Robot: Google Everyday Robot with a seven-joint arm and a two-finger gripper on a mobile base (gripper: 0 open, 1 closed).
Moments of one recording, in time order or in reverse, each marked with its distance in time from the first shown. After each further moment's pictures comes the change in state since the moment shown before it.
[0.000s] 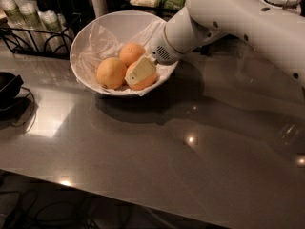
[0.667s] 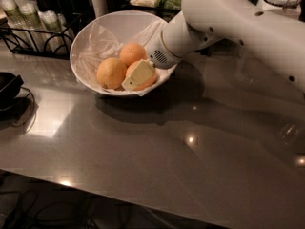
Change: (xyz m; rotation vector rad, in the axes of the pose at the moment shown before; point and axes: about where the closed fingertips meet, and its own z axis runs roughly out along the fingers) arm 0.007 0.002 0.008 0.006 0.020 0.025
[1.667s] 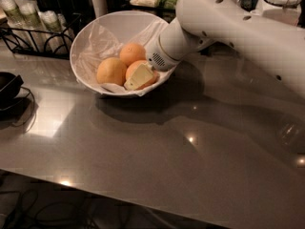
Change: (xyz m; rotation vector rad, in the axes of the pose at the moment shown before) arm 0.011 -0.008 0.019 0.000 0.048 0.039
